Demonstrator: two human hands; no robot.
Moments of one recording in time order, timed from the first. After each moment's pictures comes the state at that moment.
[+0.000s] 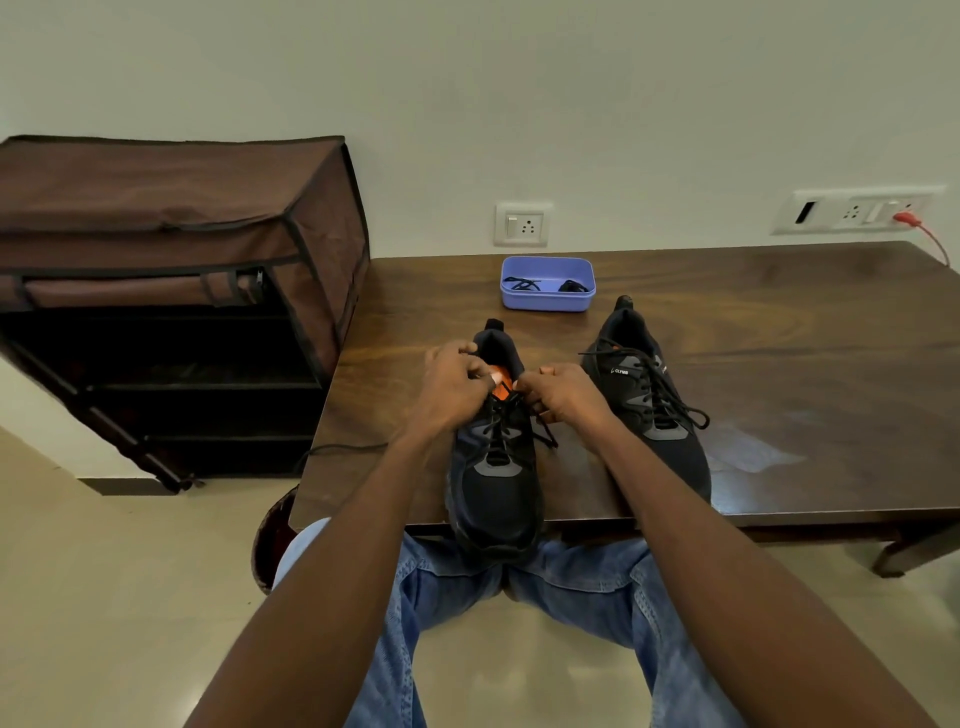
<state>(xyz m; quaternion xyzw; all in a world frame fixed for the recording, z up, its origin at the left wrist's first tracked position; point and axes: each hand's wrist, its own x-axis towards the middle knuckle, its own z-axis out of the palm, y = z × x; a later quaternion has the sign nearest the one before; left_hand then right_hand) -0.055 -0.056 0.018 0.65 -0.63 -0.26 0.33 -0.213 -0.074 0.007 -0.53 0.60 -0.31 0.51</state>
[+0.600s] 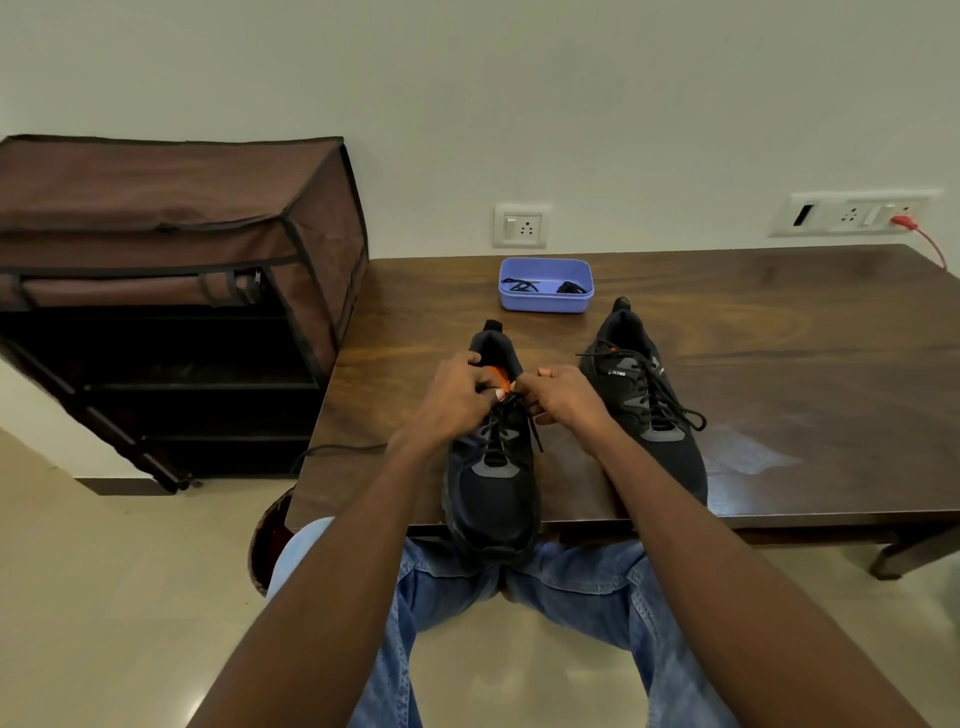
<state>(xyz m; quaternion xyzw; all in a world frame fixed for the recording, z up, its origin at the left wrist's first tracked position) -0.056 -0.051 0.017 0.64 -0.70 -0.23 0.21 -0.215 -0.074 0.003 -0.54 0.60 -0.31 0.50</state>
